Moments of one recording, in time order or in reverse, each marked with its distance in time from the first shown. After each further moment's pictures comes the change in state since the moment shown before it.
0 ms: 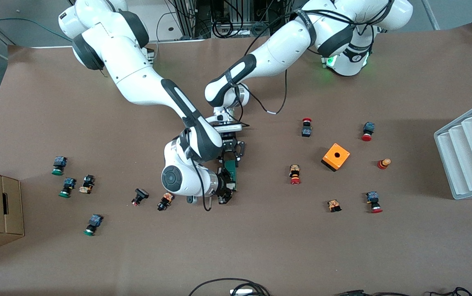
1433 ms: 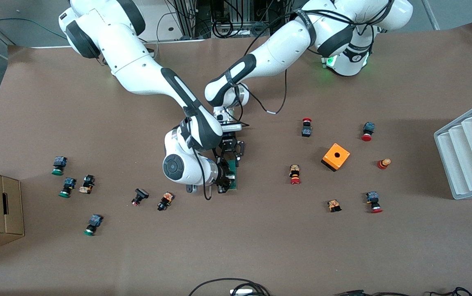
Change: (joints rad) left arm 0.000 0.001 -0.003 0.000 0.000 0.000 0.000; right arm 0.030 -0.110 0.001 -0.171 -0.005 0.027 -0.004
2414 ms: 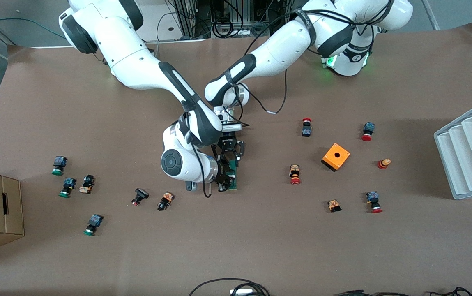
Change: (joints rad) left arm 0.000 0.000 -0.001 0.000 0.000 0.000 0.000; right arm 0.006 -0.039 -0.001 -0.016 -0.001 0.002 0.000
